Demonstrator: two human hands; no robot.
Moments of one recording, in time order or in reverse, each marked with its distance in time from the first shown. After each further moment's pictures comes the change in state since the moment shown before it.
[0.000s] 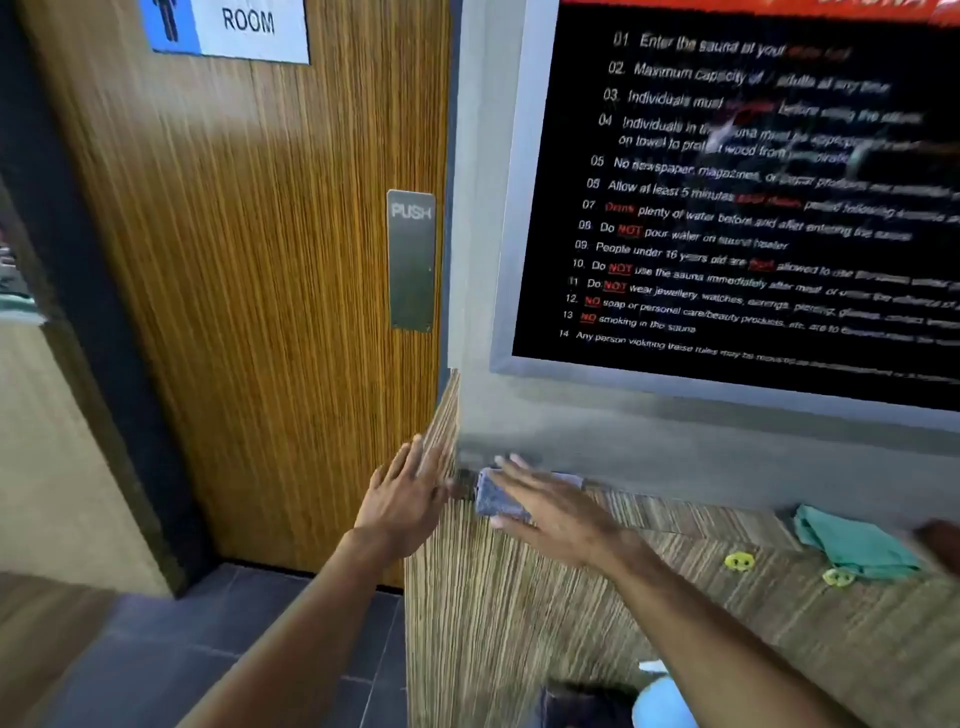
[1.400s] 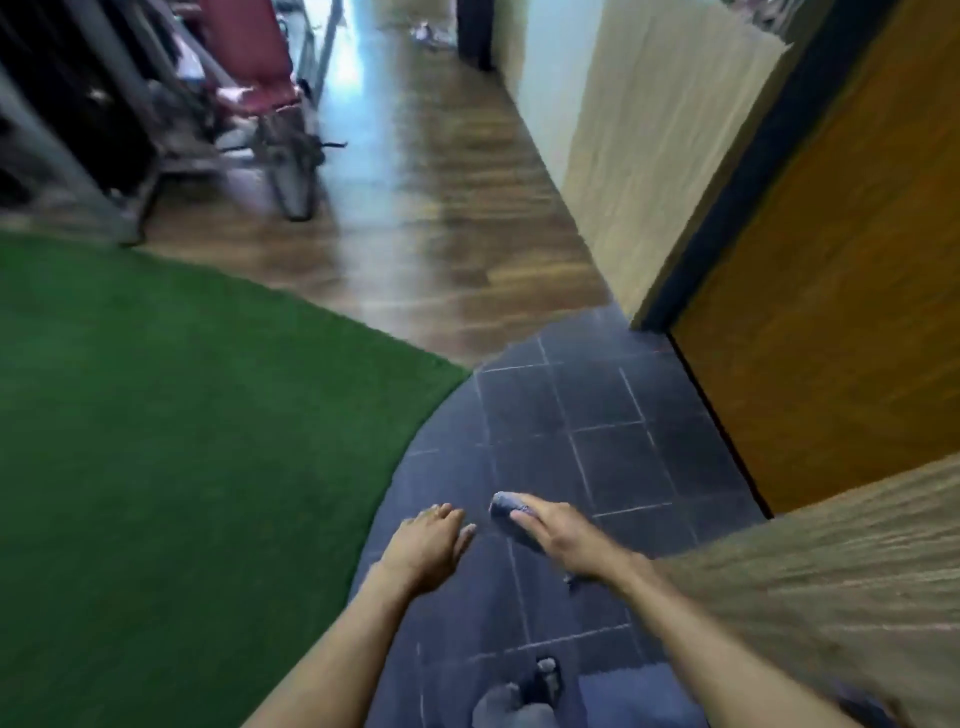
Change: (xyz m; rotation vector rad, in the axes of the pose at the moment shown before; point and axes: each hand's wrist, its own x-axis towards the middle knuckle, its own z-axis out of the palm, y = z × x) left_hand -0.553 -0.015 0.174 -0.282 -0.125 -1.207; right_hand -0.134 -0.337 0.271 0.311 -0.931 -0.709
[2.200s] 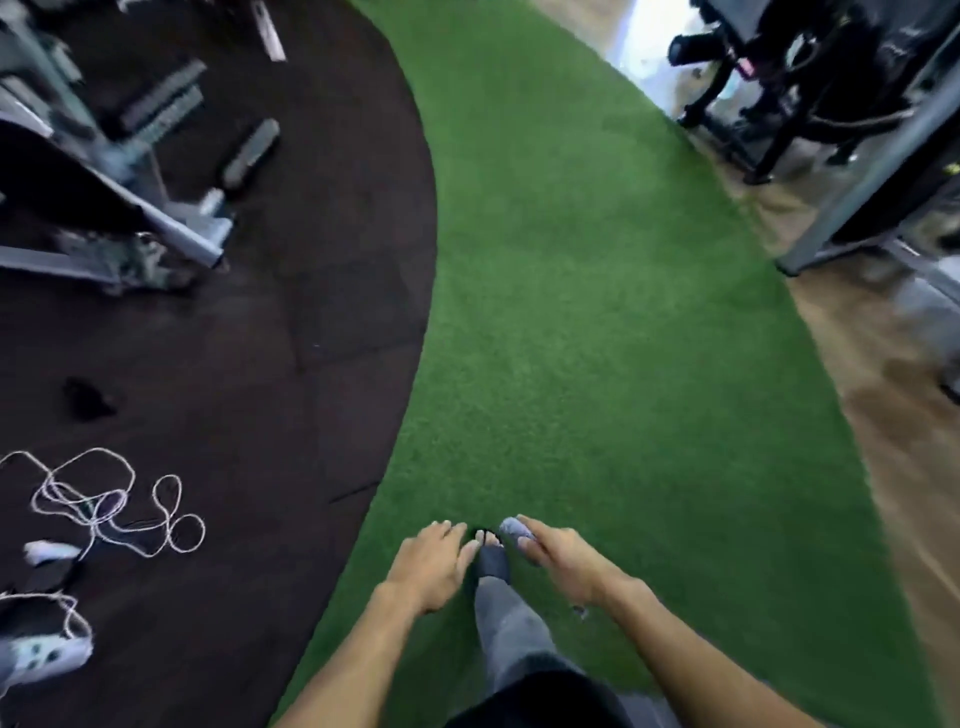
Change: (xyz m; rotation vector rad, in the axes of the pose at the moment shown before) left_hand -0.441 -0.460 0.130 -0.714 0.373 -1.133; right_hand 0.171 -0.483 0.529 -0.740 -0.905 -0.726
